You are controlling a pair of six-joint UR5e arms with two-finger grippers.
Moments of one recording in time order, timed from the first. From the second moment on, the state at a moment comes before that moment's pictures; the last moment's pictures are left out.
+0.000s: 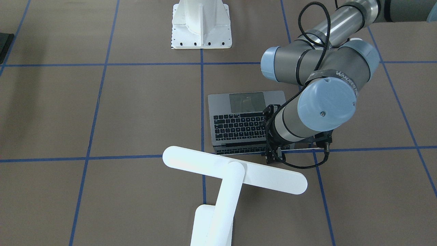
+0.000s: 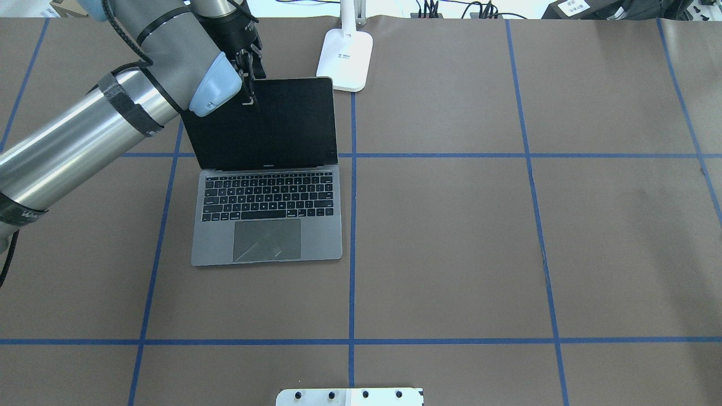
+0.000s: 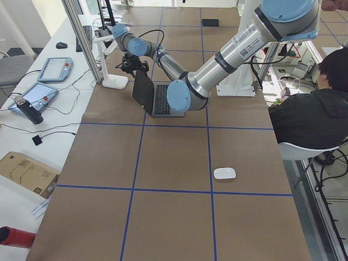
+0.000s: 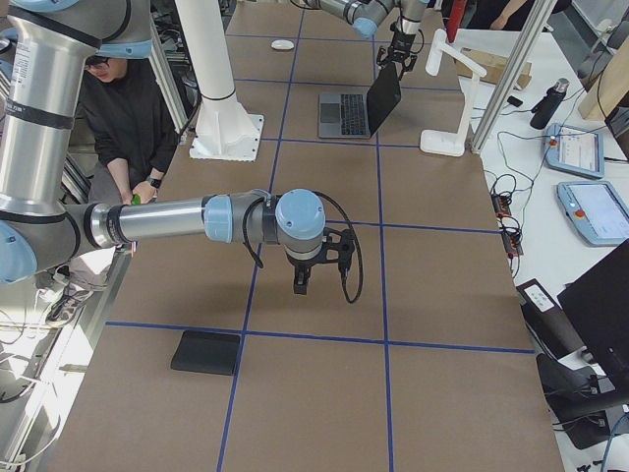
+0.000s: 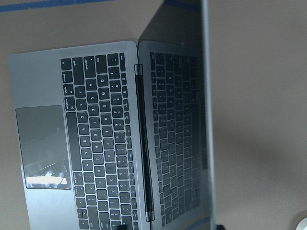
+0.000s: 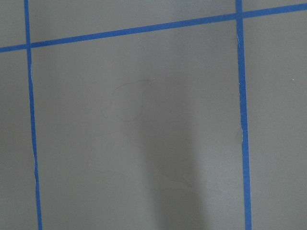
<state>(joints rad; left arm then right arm) -0.95 -2.50 -1.31 -1.40 -2.37 -2.32 1.56 -1.85 2.01 -1.71 2.56 0.07</state>
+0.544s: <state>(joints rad) -0.99 -2.35 -1.63 -1.32 -2.35 -2.31 1.56 -1.85 2.02 -1.71 2.55 0.06</state>
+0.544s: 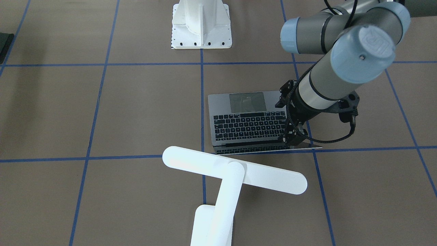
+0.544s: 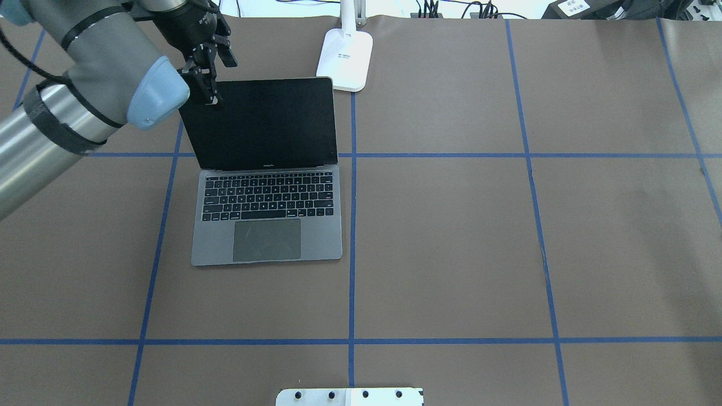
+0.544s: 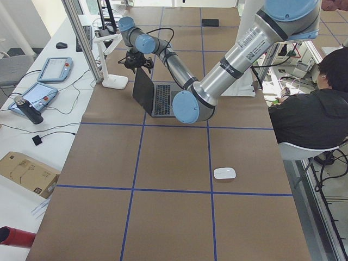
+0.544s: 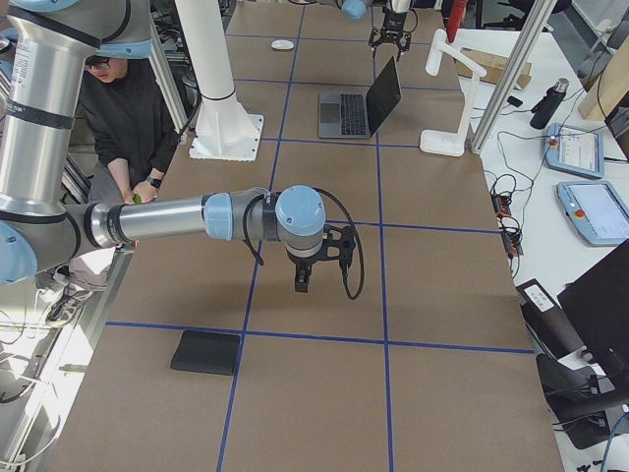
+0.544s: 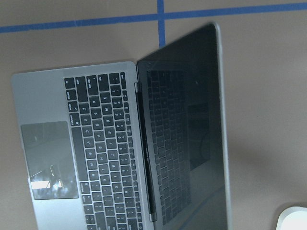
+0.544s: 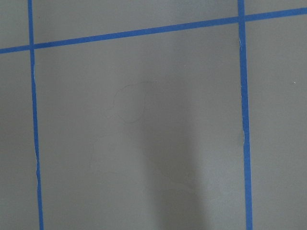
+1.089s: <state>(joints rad) -0.99 -2.20 -1.95 -1.22 -2.27 -2.08 1.56 -1.88 2.03 -1.71 2.55 0.06</state>
